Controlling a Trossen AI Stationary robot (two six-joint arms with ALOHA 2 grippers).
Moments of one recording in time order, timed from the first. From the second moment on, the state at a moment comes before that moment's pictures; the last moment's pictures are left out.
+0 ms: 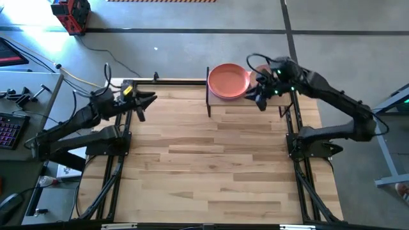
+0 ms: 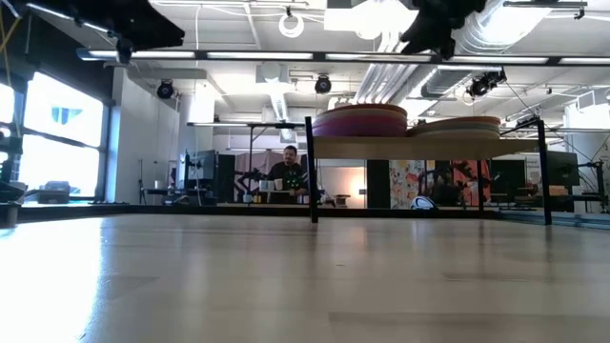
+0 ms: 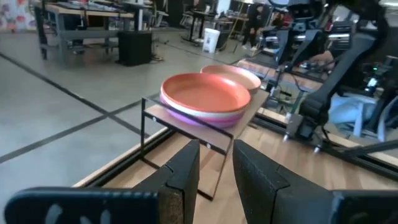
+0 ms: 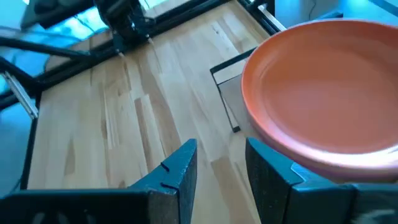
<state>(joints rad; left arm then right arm) 0.48 0.47 0.59 -0.23 0.00 -0.17 -0.57 1.14 1.27 -0.81 -0.35 0.05</state>
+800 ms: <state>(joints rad) 0.45 0.18 0.05 0.11 -0.04 -0.10 -0.57 0.78 0.80 -0.32 -0.58 0.25</state>
